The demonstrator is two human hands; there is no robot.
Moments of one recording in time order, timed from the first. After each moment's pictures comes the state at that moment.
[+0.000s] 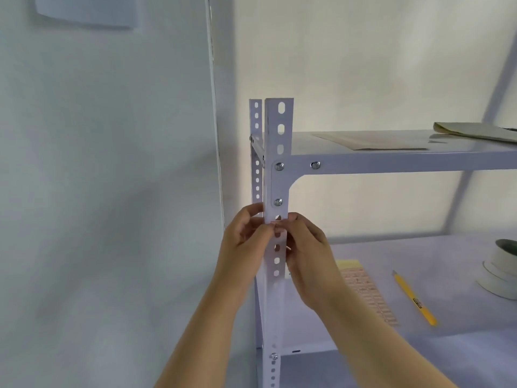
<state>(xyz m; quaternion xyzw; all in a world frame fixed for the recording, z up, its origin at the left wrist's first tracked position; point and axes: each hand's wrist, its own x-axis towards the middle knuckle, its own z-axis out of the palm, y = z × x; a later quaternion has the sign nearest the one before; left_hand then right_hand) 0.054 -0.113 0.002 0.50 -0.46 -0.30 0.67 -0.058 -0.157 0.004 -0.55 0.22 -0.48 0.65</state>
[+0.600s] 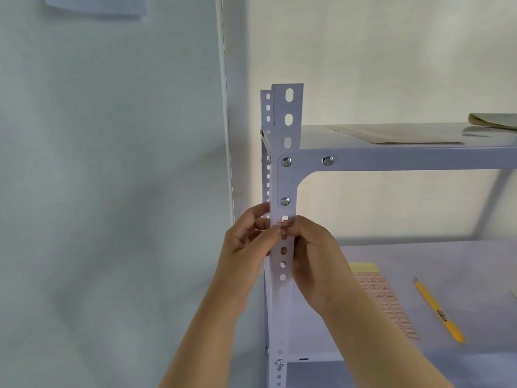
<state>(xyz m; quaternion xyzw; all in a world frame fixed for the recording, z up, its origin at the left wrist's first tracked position) 0.056 -0.118 -0.010 0.45 -0.46 -0.31 0.70 -0.050 -0.171 0.003 -0.47 0.21 -0.43 0.74</state>
